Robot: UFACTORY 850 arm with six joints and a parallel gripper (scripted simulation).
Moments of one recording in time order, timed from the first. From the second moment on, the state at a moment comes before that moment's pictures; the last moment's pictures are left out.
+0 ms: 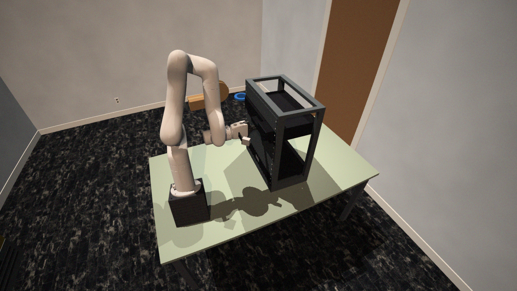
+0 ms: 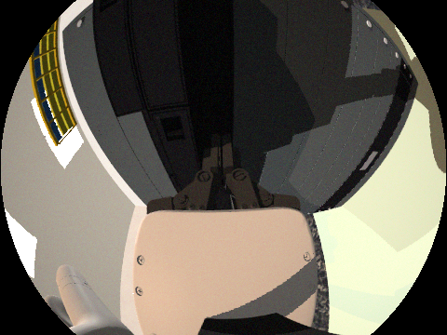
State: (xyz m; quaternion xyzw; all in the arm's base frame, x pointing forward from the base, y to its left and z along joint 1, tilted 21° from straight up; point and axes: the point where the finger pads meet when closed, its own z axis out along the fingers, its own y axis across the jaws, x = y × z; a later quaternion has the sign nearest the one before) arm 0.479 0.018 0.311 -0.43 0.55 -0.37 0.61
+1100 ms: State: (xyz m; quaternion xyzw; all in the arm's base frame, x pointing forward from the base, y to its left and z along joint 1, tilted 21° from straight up) arm 0.485 0.019 0.311 -0.43 0.55 -0.37 0.61
